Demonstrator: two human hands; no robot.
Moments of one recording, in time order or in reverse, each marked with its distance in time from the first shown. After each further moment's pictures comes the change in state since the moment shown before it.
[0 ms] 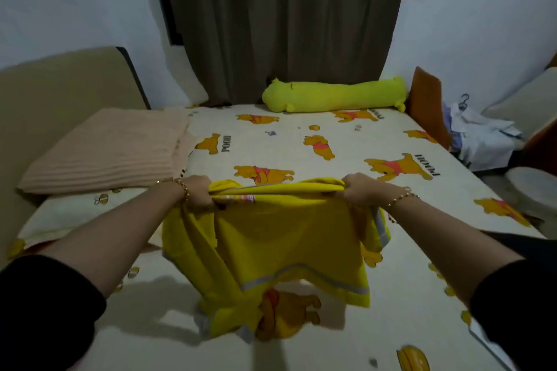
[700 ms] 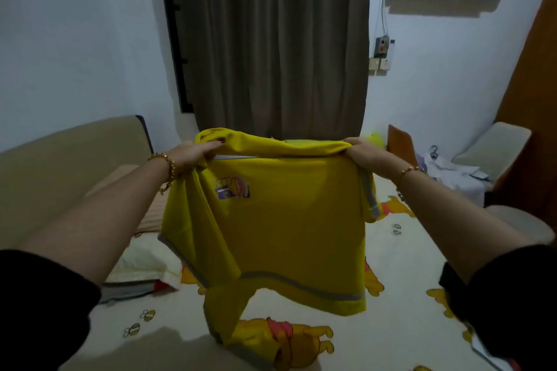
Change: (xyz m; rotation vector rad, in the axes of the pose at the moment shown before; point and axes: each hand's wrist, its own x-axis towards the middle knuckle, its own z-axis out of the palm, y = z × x) left_hand -0.156 -0.041 -0.102 -0.946 0.387 0.079; right_hand -0.124 -0.087 -0.093 0.504 0.502 -0.094
